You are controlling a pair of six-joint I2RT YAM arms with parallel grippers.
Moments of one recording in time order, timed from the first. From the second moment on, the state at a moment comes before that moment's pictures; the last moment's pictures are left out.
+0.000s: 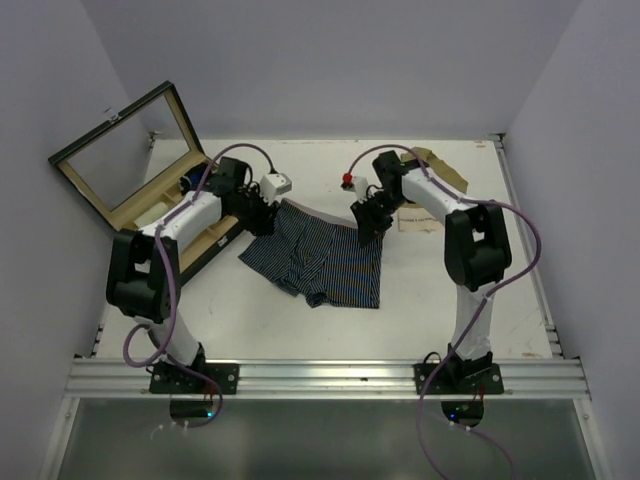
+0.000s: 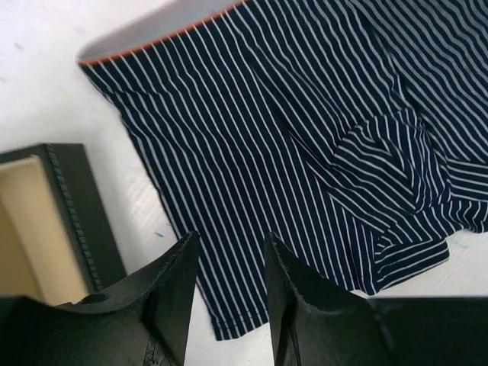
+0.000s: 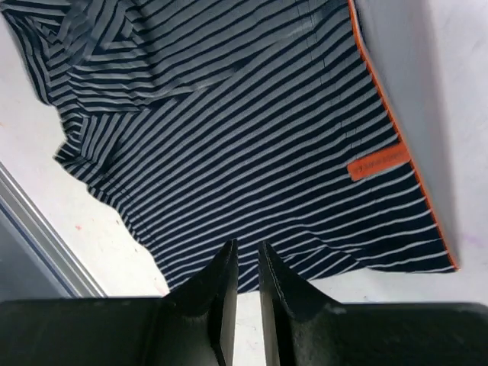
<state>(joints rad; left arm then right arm) -0.24 1.70 1.23 -0.53 0.47 0.52 0.35 2.03 1.65 -1.01 -0.54 -0.38</state>
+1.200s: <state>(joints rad) -0.37 1.80 1.32 -0.50 0.48 0.51 0.32 1.99 1.41 -0.84 -0.67 -0.28</state>
